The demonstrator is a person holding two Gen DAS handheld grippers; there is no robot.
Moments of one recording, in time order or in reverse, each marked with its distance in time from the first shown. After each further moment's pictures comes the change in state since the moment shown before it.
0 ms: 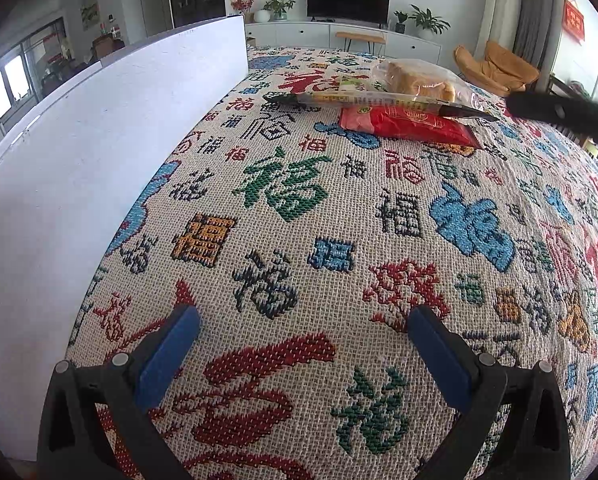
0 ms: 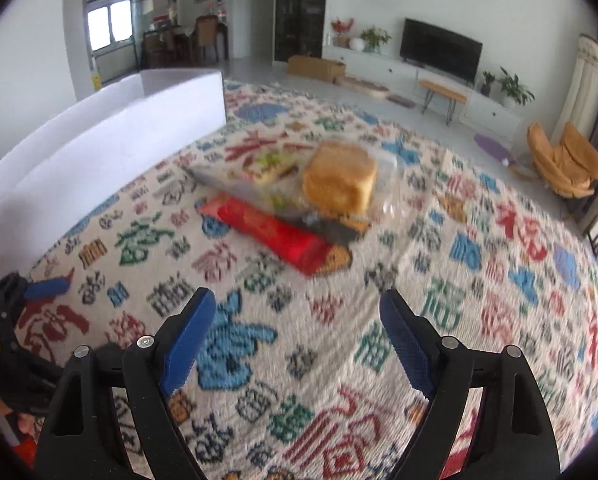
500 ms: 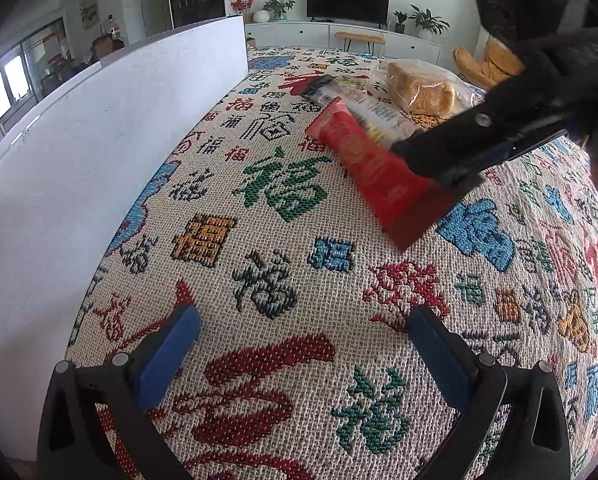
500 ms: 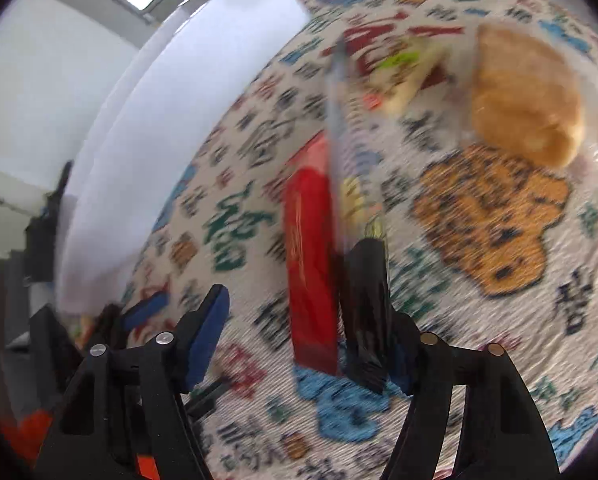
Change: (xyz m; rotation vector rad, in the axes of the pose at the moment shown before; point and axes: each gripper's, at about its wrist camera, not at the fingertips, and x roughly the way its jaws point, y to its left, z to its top) left arm 0.000 -0.001 0.001 -0.002 0.000 0.001; right arm 0.098 0.017 0.024 0.126 0.518 0.628
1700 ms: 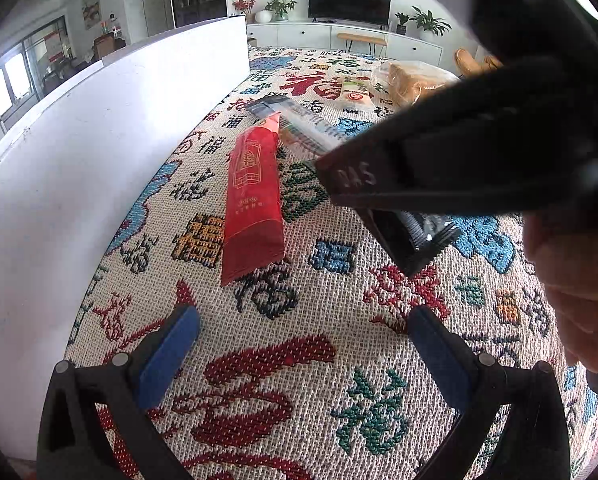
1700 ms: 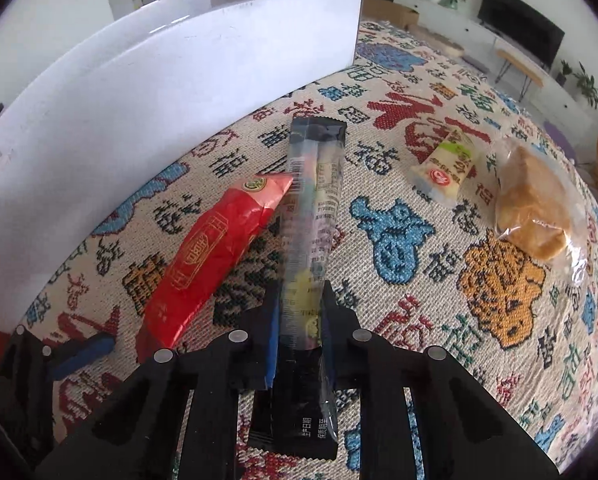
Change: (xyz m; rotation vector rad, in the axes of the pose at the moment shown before) left arm 0.000 -0.001 0.002 -0.006 -0.003 -0.001; right arm 0.052 0.079 0.007 -0.175 -0.192 -0.523
